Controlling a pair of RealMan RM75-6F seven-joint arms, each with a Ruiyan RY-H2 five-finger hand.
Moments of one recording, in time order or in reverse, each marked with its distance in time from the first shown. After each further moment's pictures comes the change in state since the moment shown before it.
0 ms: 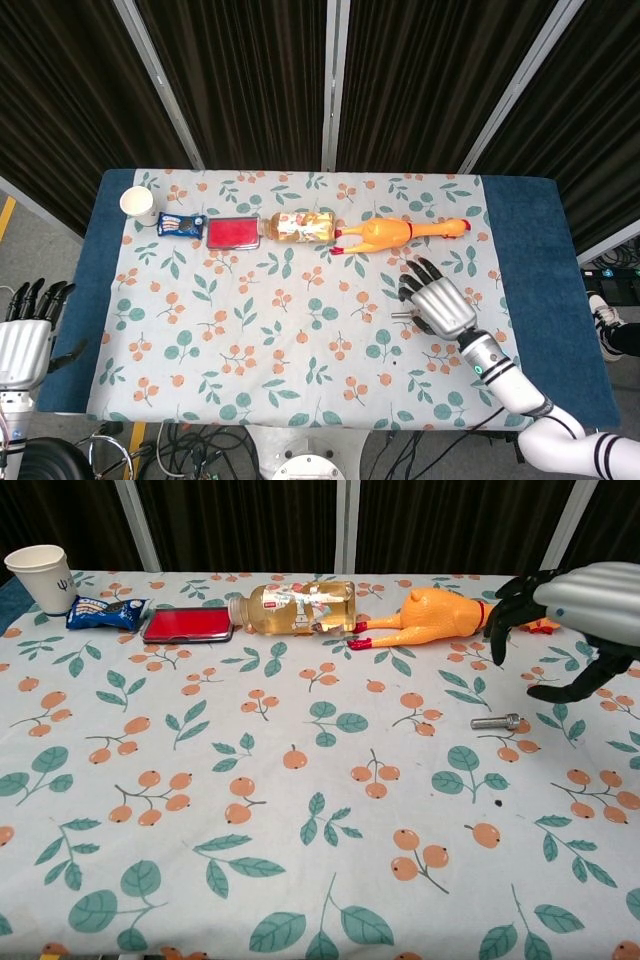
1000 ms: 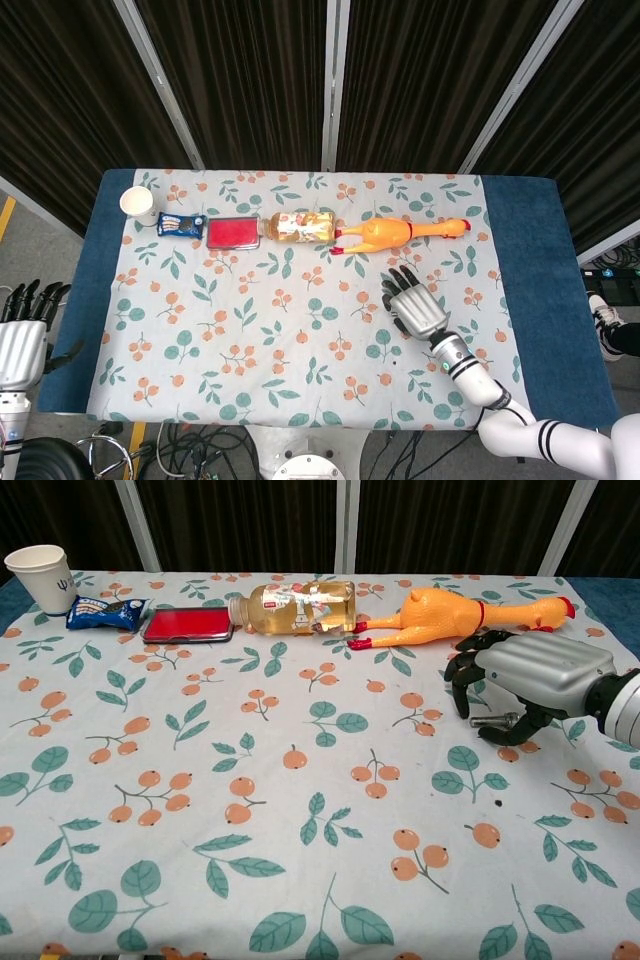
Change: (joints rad) left arm 0.006 -0.004 0.000 0.025 -0.006 0.000 -0.033; right arm 0.058 -0.245 -0.055 0.247 0.083 0.001 -0.013
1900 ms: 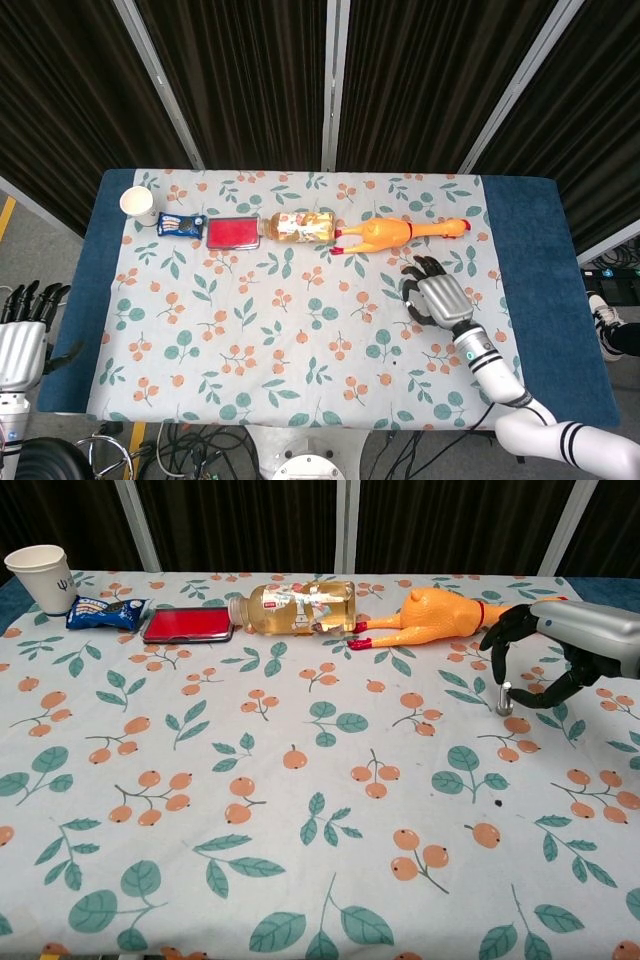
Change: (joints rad) left arm 0.003 -0.002 0.001 0.005 0.003 0.002 -0.004; right arm -0.031 0.108 0.043 -0.075 0.080 0.023 0.303
